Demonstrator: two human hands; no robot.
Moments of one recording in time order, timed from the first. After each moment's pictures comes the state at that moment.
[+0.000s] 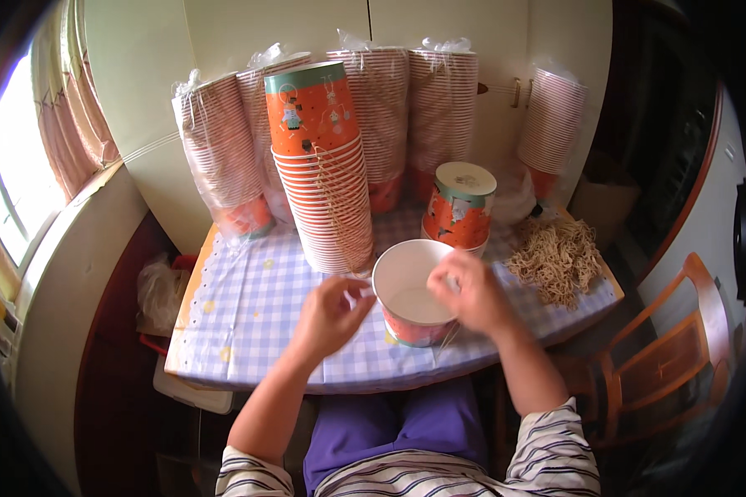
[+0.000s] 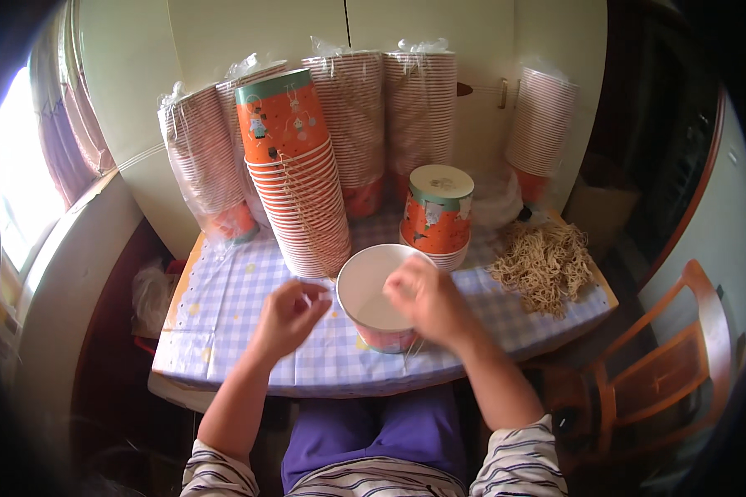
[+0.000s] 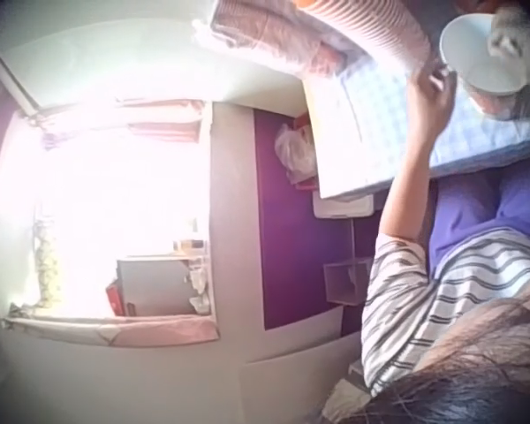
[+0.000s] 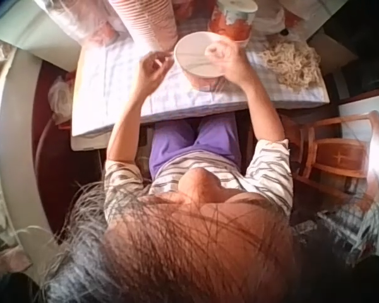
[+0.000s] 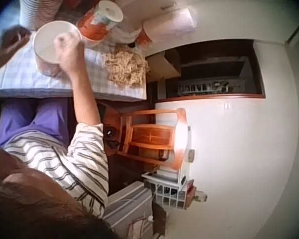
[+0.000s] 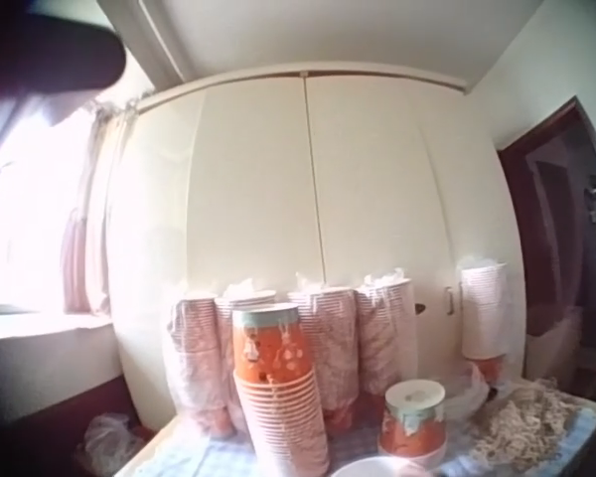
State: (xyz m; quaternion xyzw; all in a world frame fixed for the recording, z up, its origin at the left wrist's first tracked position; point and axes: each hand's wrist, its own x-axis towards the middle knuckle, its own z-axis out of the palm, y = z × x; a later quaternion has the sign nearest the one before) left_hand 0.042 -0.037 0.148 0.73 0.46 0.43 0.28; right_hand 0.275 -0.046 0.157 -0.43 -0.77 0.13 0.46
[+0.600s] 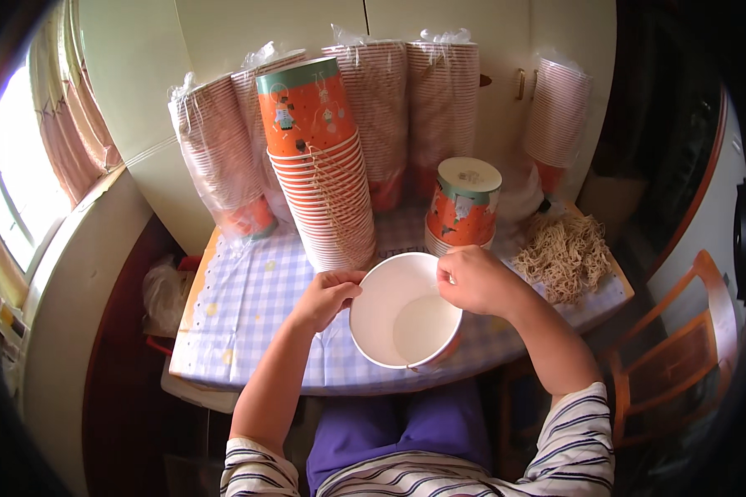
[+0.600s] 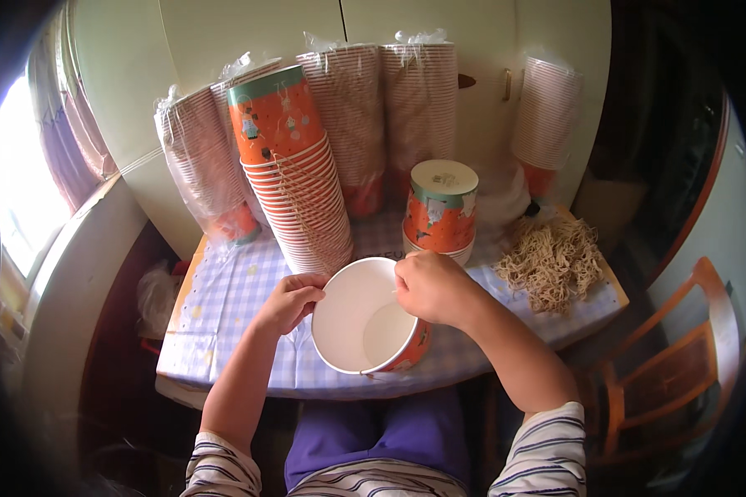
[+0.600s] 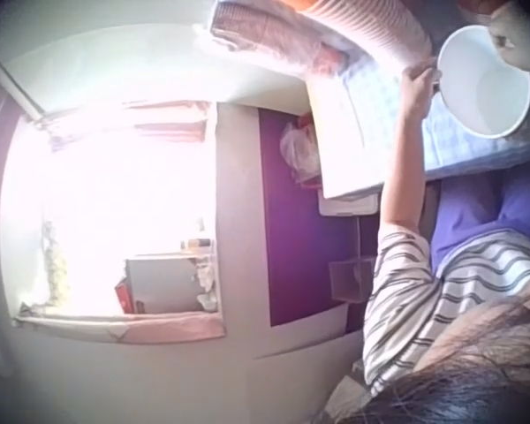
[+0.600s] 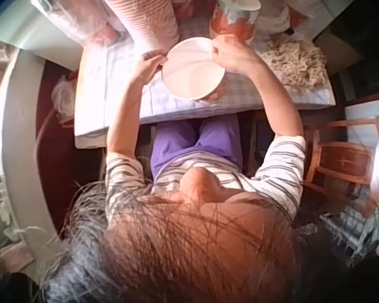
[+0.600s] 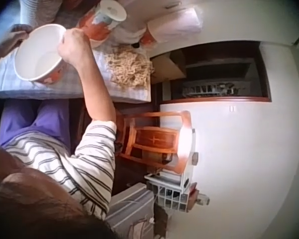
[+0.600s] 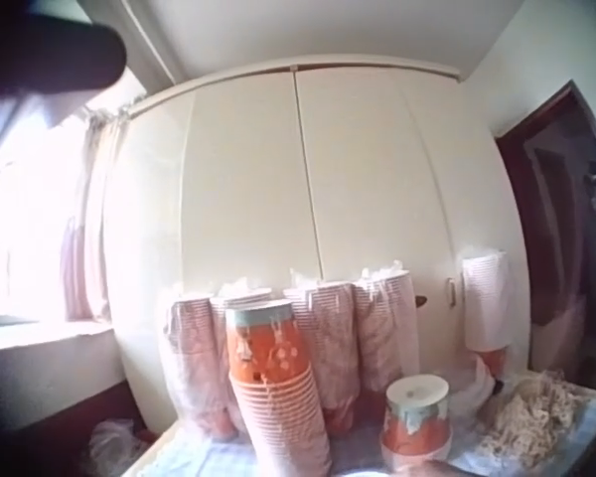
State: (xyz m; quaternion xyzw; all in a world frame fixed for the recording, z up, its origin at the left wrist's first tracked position) left_hand 0.034 0.030 0.107 0.53 0.39 0.38 0.65; right_hand 0.292 -0.026 0.184 -0.51 -0.82 0.12 0.22
